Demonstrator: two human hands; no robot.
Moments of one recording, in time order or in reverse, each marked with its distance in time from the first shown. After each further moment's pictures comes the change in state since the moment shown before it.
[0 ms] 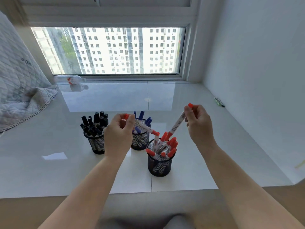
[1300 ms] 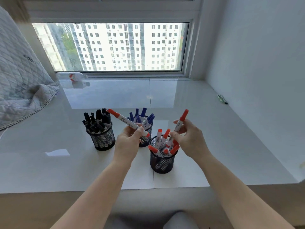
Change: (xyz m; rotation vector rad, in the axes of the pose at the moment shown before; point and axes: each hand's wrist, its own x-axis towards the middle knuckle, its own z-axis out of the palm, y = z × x) left_hand -0.023 -0.025 0.012 -0.369 -0.238 -0.403; right_hand -0.032 0.023 0.010 -0.362 -0.257 -0.064
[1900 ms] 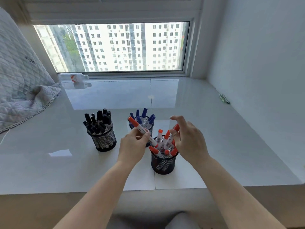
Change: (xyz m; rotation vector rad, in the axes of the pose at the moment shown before) left_hand 0.007 -0.008 0.003 0.540 -0.039 0.160; right_hand -0.005 -0.007 0.005 -0.344 0.088 -0.312
